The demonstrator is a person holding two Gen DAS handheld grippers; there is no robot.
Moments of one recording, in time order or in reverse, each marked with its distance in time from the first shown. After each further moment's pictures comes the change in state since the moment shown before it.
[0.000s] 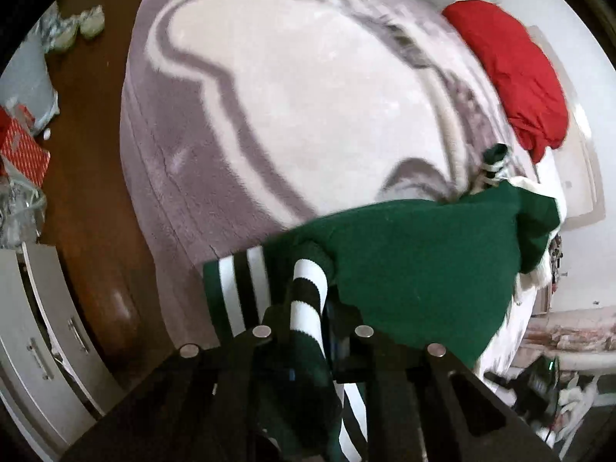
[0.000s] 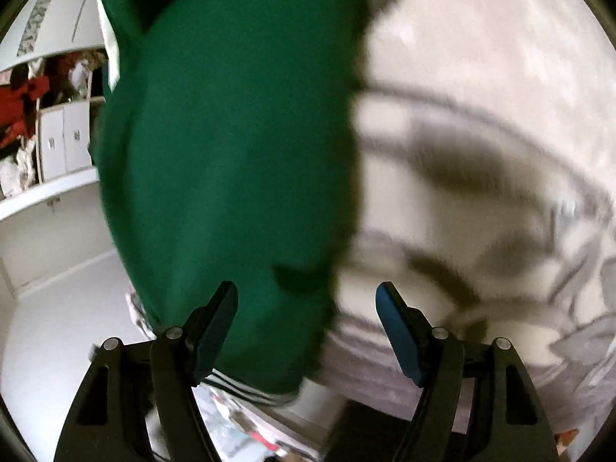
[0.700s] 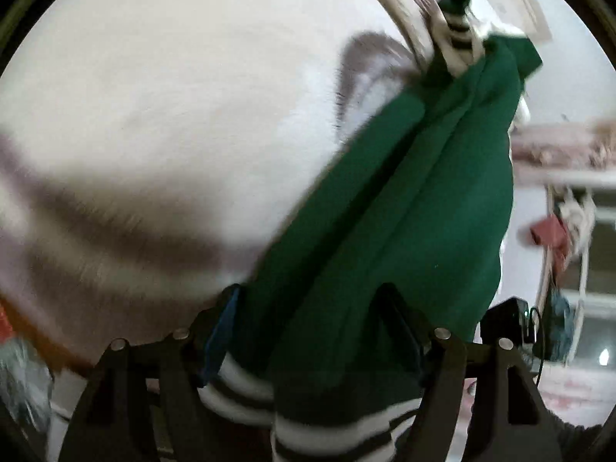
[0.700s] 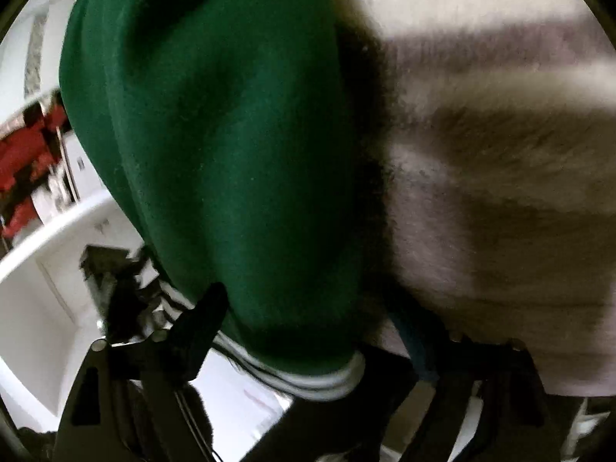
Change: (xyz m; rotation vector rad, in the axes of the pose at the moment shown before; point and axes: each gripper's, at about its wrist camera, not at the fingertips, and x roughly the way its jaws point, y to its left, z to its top) left arm 0.096 -0.039 0.062 0.567 0.493 -0.171; right arm 0.152 -0.004 -0.143 0.186 -0.005 0.294
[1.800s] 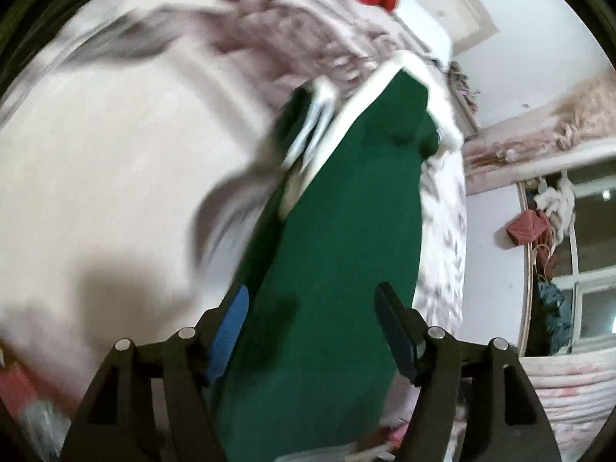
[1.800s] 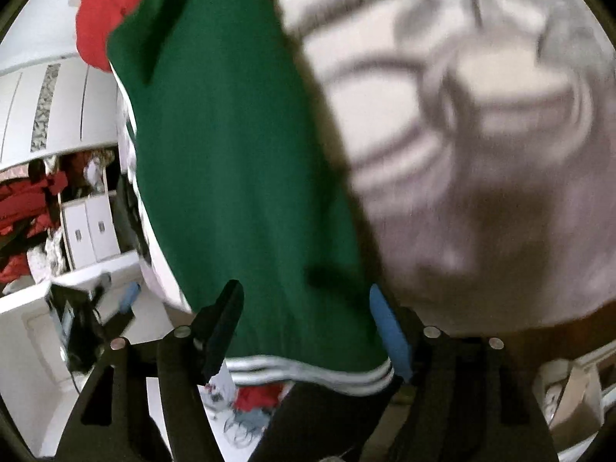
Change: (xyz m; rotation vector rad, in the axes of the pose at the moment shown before) left arm -0.058 -0.123 0.084 0.137 -0.176 -0.063; right arm -0.171 0.046 -0.065 0.042 -0.375 -0.113
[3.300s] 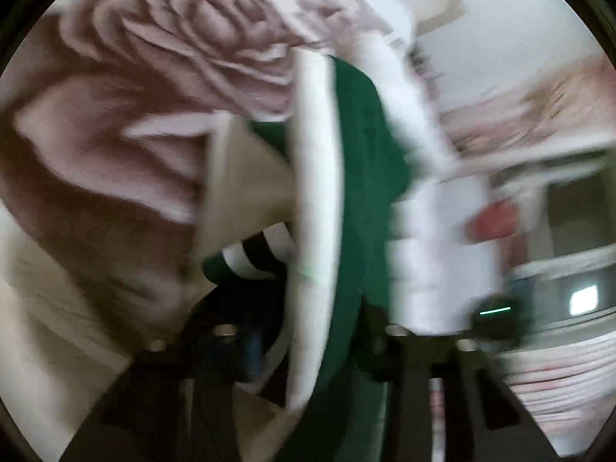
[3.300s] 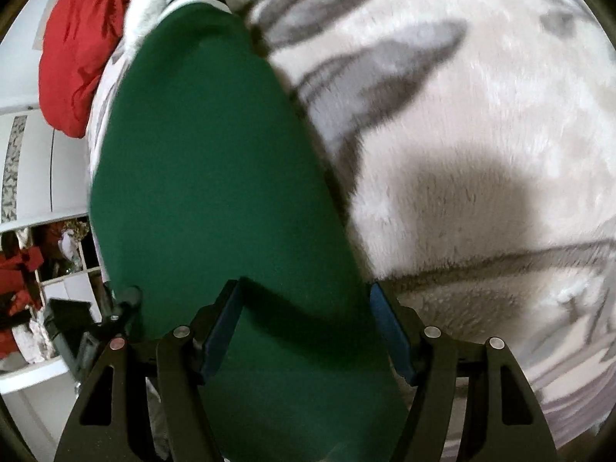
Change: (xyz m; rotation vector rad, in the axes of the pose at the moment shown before) left arm 0.137 -0.005 0.095 -0.005 0.100 -0.321; right arm 0.051 0.083 0.266 0.100 -0.112 -0.116
